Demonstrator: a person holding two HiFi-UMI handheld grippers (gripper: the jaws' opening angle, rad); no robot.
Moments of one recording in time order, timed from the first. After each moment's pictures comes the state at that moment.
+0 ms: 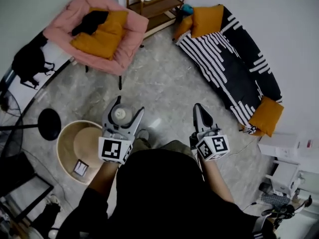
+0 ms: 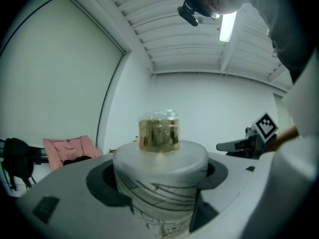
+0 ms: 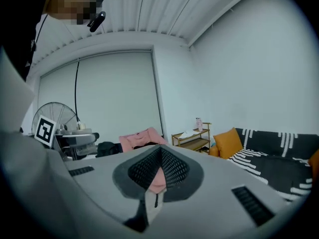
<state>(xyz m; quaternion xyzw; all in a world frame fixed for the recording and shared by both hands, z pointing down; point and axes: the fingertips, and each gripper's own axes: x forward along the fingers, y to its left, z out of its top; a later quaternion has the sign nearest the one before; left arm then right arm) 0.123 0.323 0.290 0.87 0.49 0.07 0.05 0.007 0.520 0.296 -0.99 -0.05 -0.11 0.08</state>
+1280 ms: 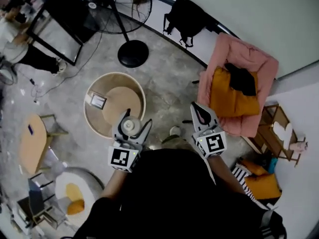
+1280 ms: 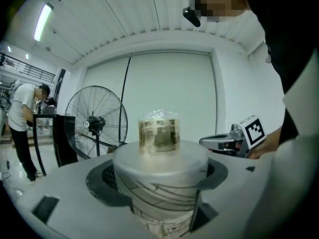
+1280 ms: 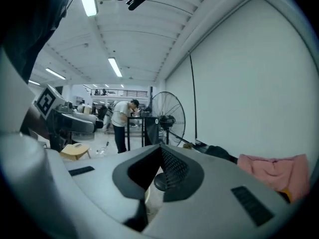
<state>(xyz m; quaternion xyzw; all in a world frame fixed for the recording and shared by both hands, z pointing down) 0.228 0.070 0.301 0.98 -0.18 0.08 0.07 0.389 0.156 0.309 -0.73 0.68 -0.06 -0.08</state>
